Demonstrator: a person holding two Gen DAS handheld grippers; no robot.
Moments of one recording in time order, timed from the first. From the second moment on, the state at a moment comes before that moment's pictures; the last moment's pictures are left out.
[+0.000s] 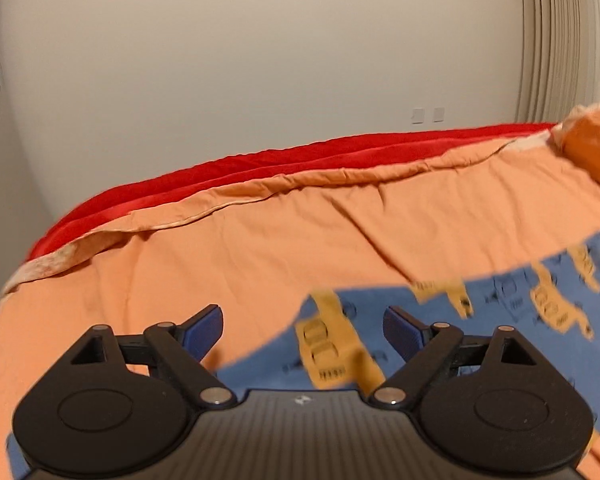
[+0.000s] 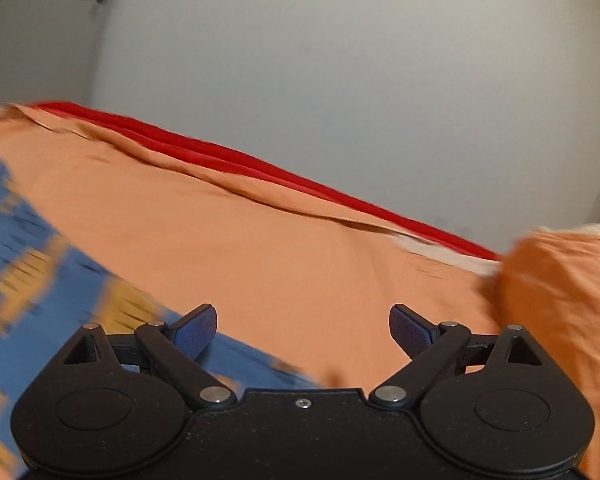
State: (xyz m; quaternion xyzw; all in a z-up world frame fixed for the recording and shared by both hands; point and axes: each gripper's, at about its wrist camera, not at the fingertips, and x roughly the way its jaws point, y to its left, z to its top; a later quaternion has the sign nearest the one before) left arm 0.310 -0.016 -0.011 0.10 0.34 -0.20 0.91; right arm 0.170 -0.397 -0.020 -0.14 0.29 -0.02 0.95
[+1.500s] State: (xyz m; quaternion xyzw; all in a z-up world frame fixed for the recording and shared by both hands) left arm 0.220 0.035 -0.009 0.03 0.31 -0.09 0.95; right arm 0.126 -0.384 -0.058 -0.18 0.32 -0.08 0.93
